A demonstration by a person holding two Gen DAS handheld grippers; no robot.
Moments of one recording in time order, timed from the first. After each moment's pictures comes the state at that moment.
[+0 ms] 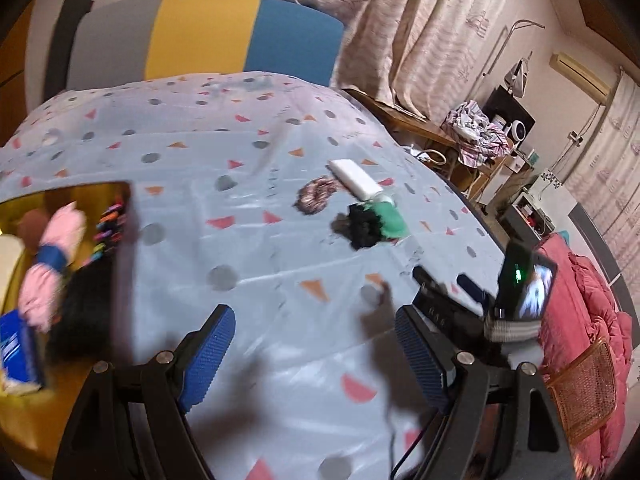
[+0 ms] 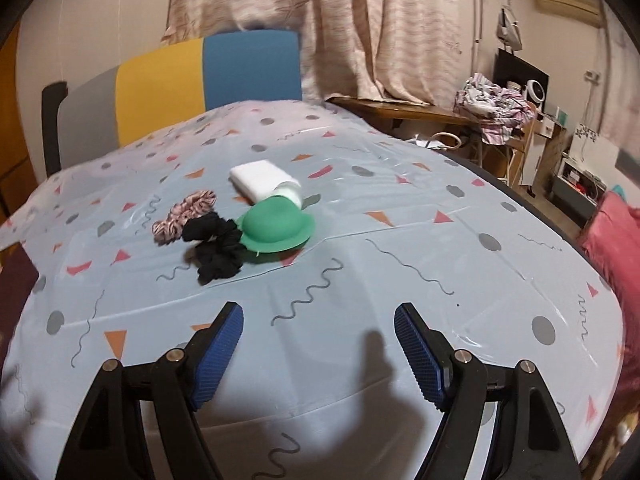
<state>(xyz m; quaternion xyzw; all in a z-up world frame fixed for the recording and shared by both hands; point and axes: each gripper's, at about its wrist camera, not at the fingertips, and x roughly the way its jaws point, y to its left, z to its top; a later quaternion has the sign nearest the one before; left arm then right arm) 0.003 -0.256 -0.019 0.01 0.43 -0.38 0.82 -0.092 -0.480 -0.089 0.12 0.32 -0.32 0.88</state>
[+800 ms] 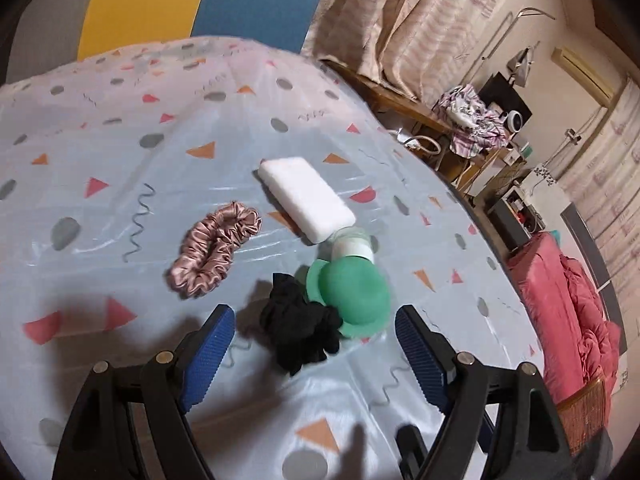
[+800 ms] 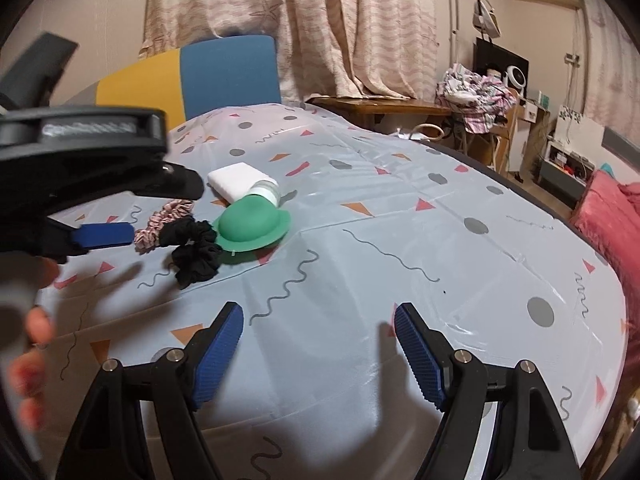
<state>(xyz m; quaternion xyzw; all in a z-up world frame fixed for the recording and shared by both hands) 0.090 -0.440 -0.080 0.00 0.47 -0.41 0.78 -0.101 -0.490 -0.101 0.15 0.31 -0.35 0.87</state>
